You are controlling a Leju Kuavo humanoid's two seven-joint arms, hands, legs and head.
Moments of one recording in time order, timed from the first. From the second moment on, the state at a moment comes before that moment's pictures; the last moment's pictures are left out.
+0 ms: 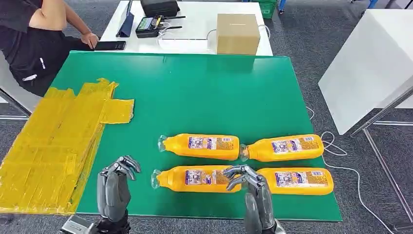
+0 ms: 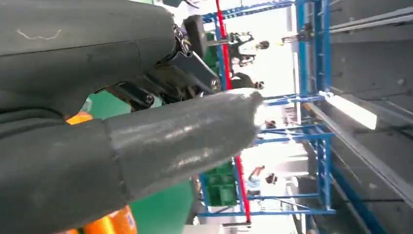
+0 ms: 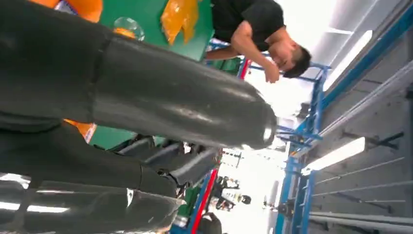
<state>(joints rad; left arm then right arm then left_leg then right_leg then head) 0.25 -0.19 -0.31 -1.79 -0.16 0.14 -0.63 0.27 0.05 0.48 -1.83 0.22 -0.18 -0.54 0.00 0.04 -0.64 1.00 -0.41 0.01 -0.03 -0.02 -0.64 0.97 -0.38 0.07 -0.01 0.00</state>
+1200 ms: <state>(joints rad) 0.27 -0.21 -0.26 -1.79 -0.17 0.08 -0.60 0.26 -0.06 0.58 -1.84 0.75 -0.31 0.00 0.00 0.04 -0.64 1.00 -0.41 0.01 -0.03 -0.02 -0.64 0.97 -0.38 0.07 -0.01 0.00</state>
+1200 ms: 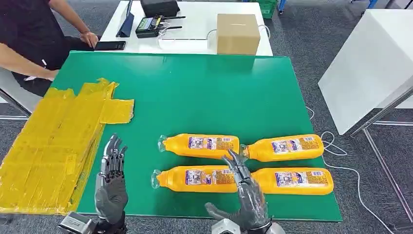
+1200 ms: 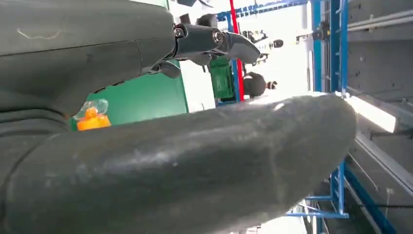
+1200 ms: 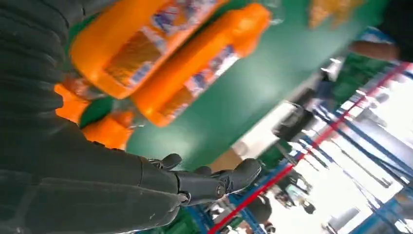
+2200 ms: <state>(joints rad) 0.26 -0.21 -0.25 -1.73 -0.17 0.02 -0.54 0.11 -0.20 0.67 -1.68 0.89 -0.05 0.26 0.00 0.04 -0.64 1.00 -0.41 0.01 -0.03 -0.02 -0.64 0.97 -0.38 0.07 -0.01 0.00</state>
